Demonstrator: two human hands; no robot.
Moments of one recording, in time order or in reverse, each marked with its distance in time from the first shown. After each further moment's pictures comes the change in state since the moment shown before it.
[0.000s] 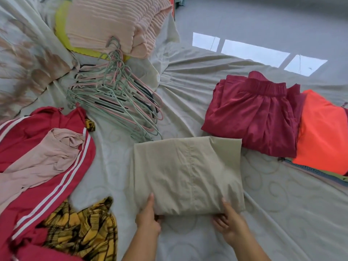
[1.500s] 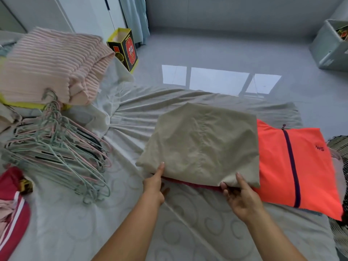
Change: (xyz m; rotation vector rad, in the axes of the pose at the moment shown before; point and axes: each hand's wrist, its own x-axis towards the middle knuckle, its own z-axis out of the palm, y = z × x) left_hand -0.050 -0.010 0.260 0.337 -0.377 0.243; right_hand 0.033 -0.223 -0.030 0.279 -0.200 -0.317
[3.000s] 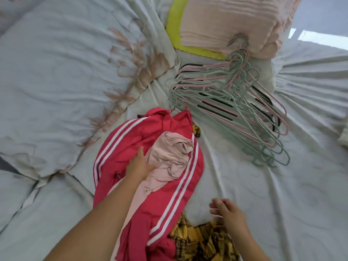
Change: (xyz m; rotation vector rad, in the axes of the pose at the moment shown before) left_hand 0.067 0.206 -0.562 1.337 0.408 0.359; right_hand -0.178 0.443 0.226 -0.960 -0.320 0.117
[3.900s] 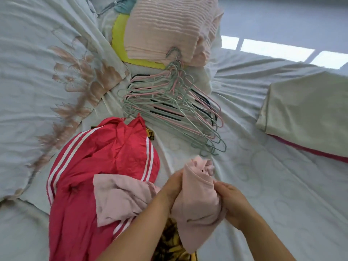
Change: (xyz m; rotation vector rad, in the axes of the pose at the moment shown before) left_hand -0.170 0.197 0.052 -1.353 -0.964 0.002; right_hand -0.065 -0.055 -0.119 0.285 -0.140 -0.064
